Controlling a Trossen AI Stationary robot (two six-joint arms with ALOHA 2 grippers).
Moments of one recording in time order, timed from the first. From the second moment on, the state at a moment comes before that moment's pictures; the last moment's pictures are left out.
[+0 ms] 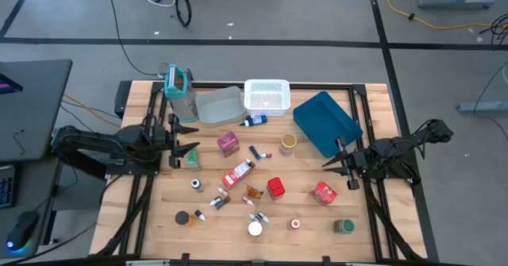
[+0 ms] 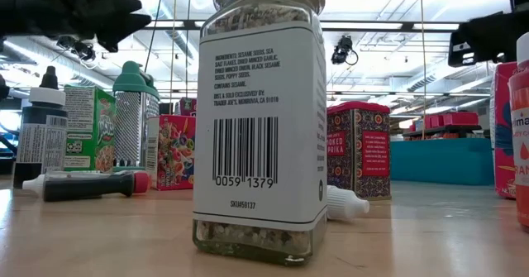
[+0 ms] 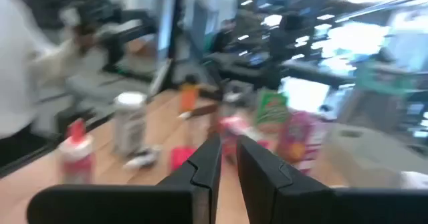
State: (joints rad) left arm -0.10 0.25 0.12 0.31 -0.27 0.08; right arm 0.39 0.06 0.02 0.08 0.17 -0.19
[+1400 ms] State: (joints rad) left arm -0.04 1.21 0.63 -0.20 -0.56 -0.46; right arm 0.39 0.06 0.02 0.52 0.32 -0.41
